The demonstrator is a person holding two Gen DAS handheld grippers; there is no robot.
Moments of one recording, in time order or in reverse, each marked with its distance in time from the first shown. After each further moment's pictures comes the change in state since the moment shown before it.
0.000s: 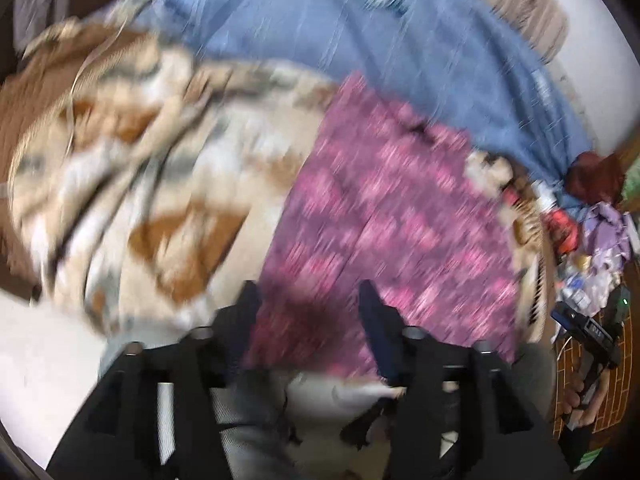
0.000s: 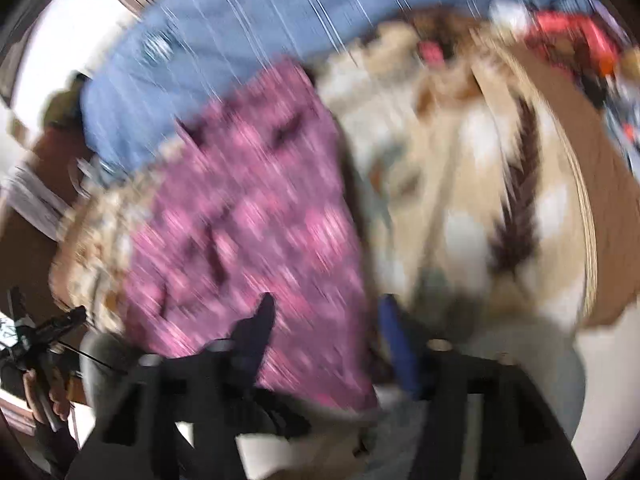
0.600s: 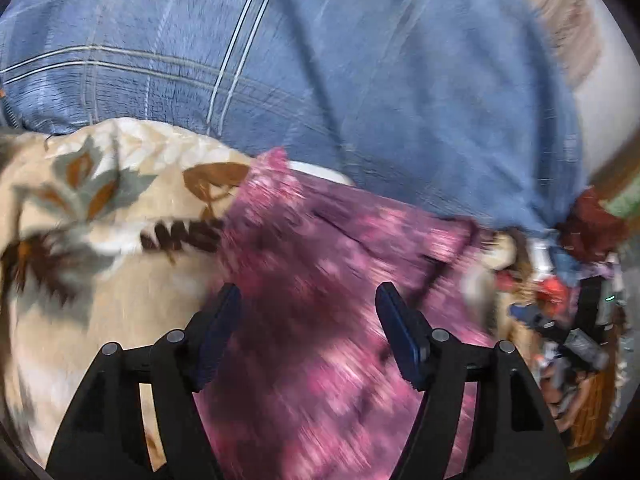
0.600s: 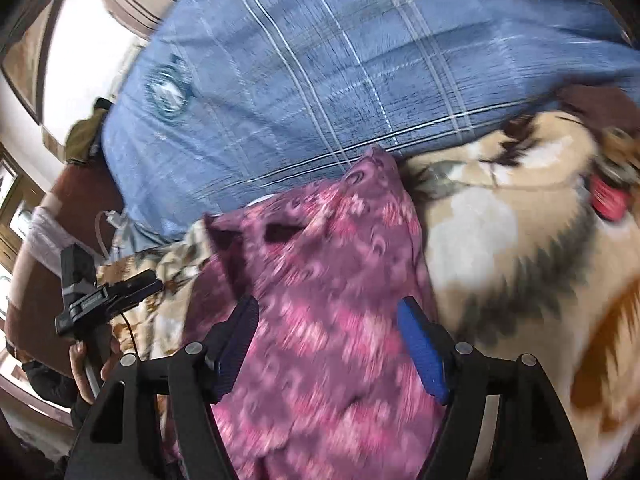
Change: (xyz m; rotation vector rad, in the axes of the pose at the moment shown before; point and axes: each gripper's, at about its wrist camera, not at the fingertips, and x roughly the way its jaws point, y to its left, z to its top) left arm 0.258 -0.055 0.223 0.010 0.123 -0.143; right arm 0.180 0.039 0.236 -0.060 0.053 0.182
